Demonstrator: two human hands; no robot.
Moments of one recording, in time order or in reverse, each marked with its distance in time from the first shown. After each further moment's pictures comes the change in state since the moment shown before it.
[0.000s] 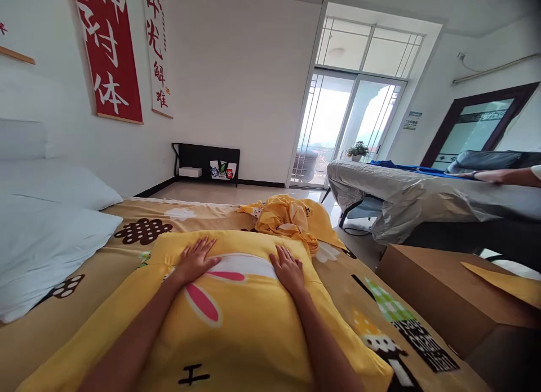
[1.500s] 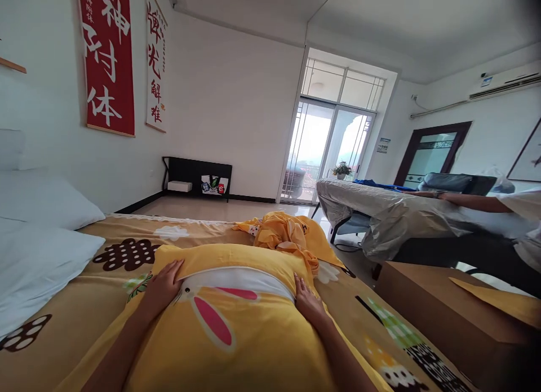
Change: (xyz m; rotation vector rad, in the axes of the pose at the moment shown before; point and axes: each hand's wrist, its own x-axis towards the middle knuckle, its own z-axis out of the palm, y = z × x) left_hand 0.022 -0.096 -0.006 -0.027 0.233 -0.098; right_hand 0.007 0.034 -0.010 -0.297 -0.255 0.126
